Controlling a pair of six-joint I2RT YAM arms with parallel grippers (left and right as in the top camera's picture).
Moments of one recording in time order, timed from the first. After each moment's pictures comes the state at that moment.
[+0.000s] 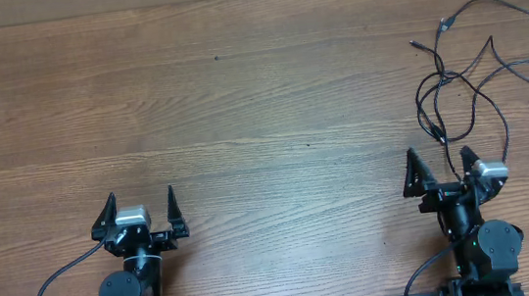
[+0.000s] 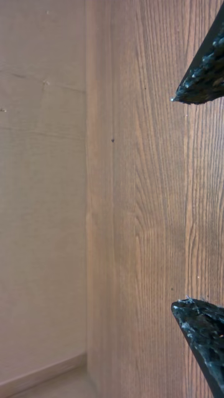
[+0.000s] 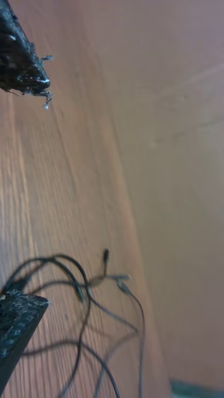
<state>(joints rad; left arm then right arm) 0.06 0.01 0.01 -0.08 0.03 0.00 -0.08 0.04 0.02 -0.04 -0.09 0.23</state>
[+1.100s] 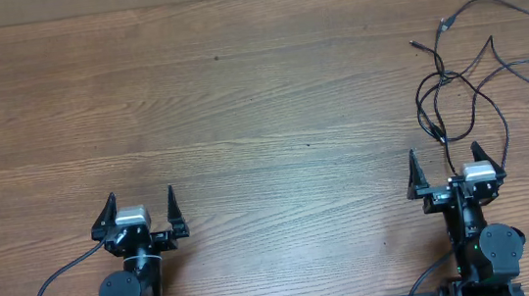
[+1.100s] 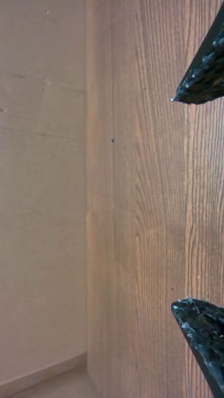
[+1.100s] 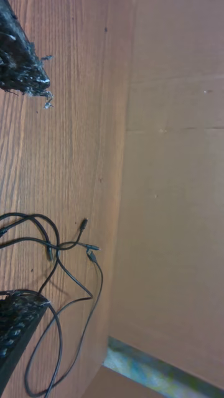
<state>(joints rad) 0.06 0.01 0.01 -0.08 0.03 0.00 -0.08 0.01 0.02 -0.03 -0.08 -0.09</state>
